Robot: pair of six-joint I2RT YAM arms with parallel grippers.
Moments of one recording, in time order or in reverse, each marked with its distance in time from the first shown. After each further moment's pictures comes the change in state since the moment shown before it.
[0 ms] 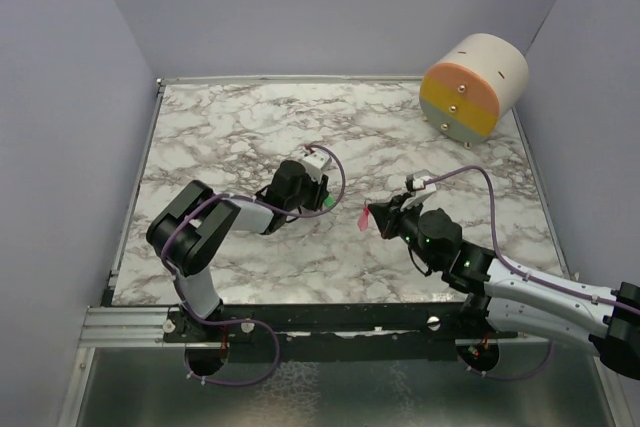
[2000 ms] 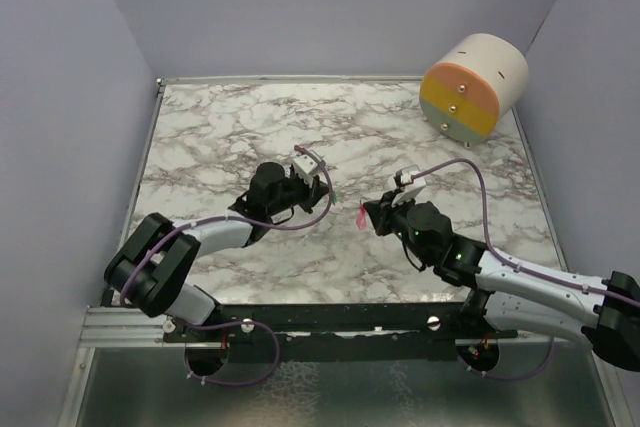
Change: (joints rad) left arm 0.012 -0.268 -0.099 0.045 0.214 0.035; right arm 0.000 0.089 0.063 -0.031 0.004 -0.019
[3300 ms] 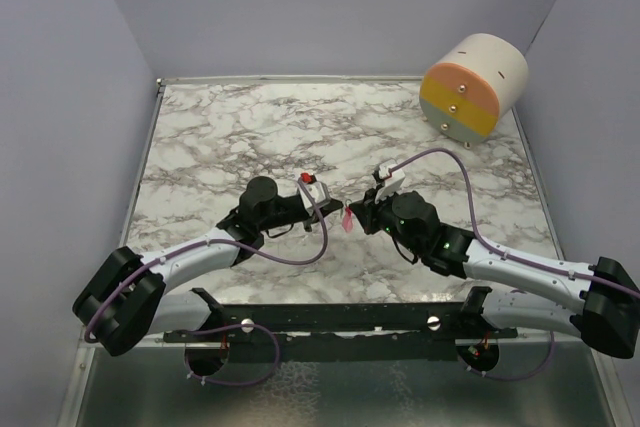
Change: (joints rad) left arm -0.101 -0.275 -0.096 -0.016 0.228 0.242; right arm 0.000 0.130 0.113 -0.037 -0.139 -0.058
